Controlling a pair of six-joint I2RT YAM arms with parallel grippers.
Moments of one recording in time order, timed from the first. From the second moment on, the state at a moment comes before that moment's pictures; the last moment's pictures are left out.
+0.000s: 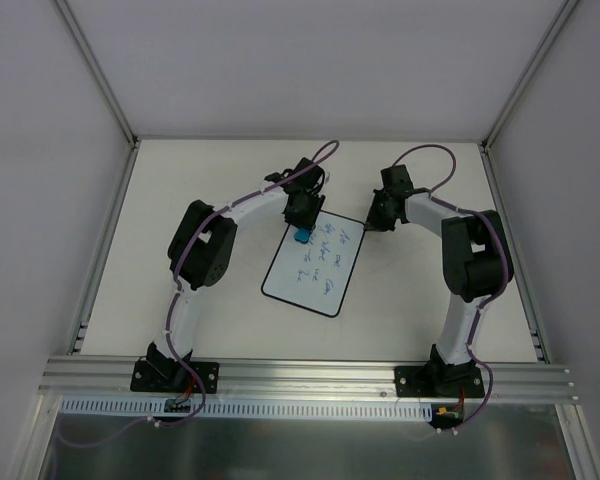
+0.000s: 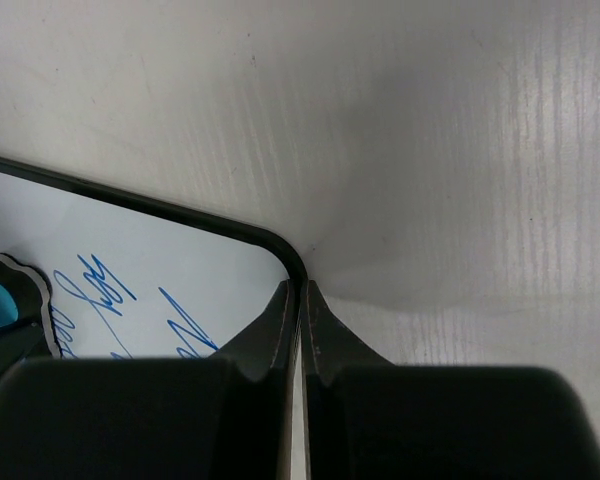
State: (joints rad) left arm -0.63 2.21 1.74 -0.61 0.02 -0.21; right arm 0.27 1.94 1.25 -0.35 -0.09 0.53
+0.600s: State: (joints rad) left arm -0.73 2.13 1.60 -0.56 0.04 -0.25; right arm 0.28 1.93 1.25 -0.35 -0.06 0.53
